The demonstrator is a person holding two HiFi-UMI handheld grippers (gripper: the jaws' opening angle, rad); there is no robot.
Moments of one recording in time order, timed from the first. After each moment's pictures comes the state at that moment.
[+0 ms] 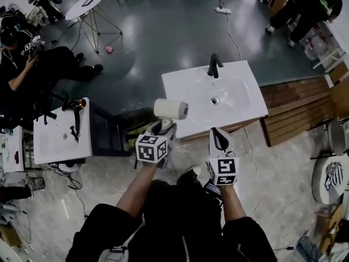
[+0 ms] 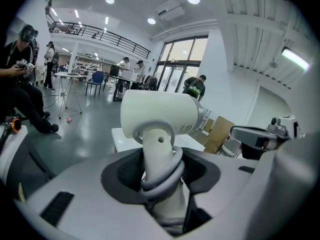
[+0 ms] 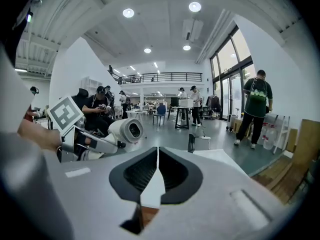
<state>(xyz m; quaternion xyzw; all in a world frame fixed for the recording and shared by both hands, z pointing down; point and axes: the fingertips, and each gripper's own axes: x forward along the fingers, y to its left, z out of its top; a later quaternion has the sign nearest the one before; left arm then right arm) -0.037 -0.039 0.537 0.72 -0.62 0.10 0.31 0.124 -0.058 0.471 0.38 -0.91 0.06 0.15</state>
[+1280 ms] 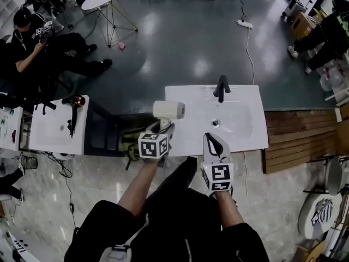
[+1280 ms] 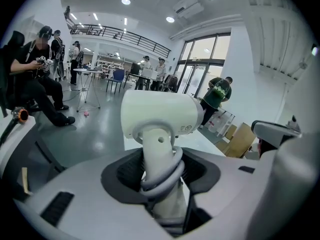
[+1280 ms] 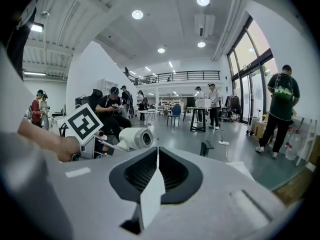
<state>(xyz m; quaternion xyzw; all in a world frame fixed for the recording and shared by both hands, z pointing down) -0.071 -0.131 0.579 0.62 -0.70 0.09 0.34 0.084 -0.150 0.479 0.28 -0.95 0.05 0.16</state>
